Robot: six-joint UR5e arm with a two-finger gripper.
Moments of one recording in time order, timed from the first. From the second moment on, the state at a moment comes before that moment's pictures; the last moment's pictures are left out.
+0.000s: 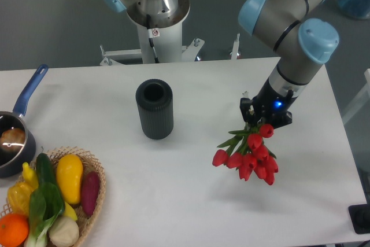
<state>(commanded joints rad) 2.74 -1.95 -1.55 -1.25 1.26 0.98</state>
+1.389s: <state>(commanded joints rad) 2.66 -1.98 -1.59 -1.23 1.47 0.98</state>
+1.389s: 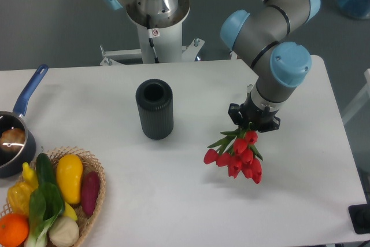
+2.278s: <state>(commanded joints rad) 2.67 -2.00 -1.59 -1.21 1.47 0.98</state>
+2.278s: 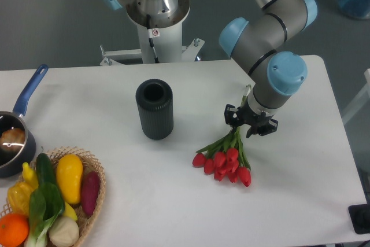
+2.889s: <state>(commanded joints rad) 2.68 -1.93 -1.54 -1.06 1.42 0.99</state>
